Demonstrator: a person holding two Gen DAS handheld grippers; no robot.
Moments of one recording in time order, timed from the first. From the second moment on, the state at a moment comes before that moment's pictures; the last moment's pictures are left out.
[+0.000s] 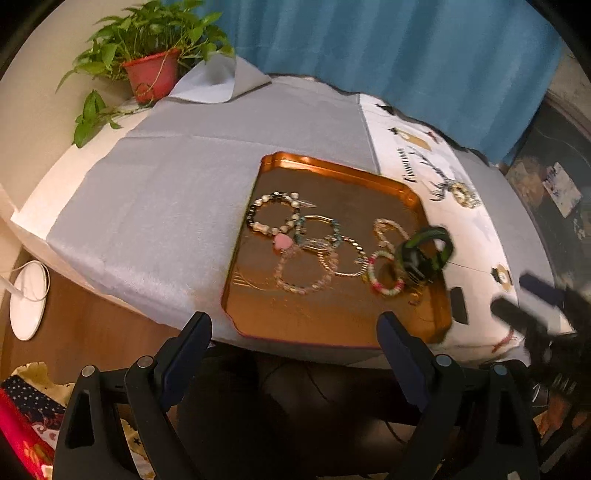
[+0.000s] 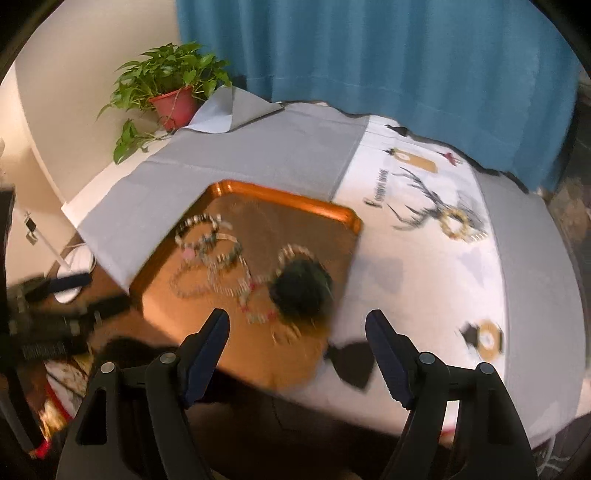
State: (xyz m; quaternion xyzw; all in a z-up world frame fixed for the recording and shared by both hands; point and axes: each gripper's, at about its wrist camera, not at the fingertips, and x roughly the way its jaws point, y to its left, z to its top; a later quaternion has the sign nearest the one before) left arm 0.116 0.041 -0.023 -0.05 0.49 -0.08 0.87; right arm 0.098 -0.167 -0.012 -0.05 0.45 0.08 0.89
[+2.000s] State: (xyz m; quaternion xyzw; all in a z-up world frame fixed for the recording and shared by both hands) left arm 0.226 -0.237 0.009 0.05 0.49 -0.19 0.85; right arm 0.101 -0.432 -0.033 0.13 0.42 -0.11 0.89
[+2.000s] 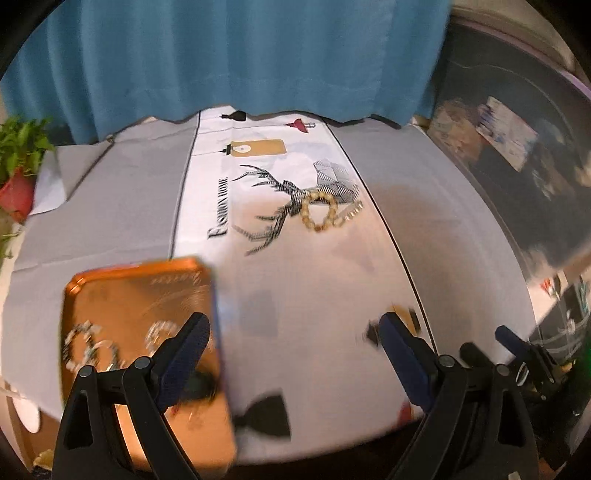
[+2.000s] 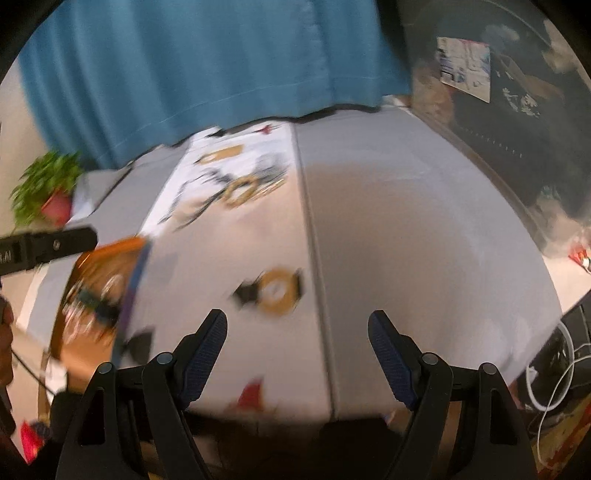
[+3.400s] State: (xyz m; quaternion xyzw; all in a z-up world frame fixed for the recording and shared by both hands) left arm 0.350 -0.331 -0.090 0.14 0.53 -0.28 0.79; right arm 0.290 -0.427 -0.100 0.03 0.44 -0.06 0.90
